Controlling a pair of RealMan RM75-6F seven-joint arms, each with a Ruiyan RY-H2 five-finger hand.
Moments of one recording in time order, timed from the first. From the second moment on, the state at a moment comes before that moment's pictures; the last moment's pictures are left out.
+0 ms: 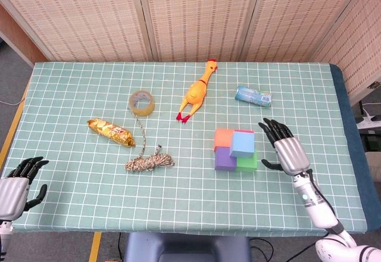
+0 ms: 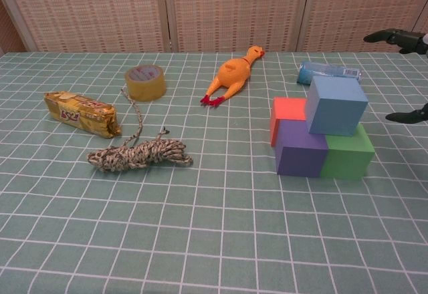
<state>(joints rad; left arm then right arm) -0.11 -1.10 -0.01 -1.61 1.51 1.44 0.04 0.40 -1.37 0.18 -1.47 -1.47 1.18 -0.07</state>
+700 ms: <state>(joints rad) -0.12 -1.09 -0.01 -1.62 1.50 1.42 0.05 0.56 -1.52 0.22 -1.38 -1.39 1.04 0.04</state>
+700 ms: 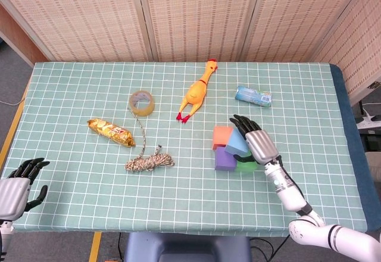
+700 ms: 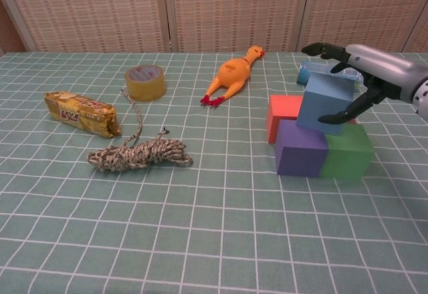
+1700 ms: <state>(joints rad) -0.13 -1.08 -0.01 -1.63 1.48 1.39 0.05 0.41 -1.46 0.13 -1.27 -1.45 1.33 -0.17</state>
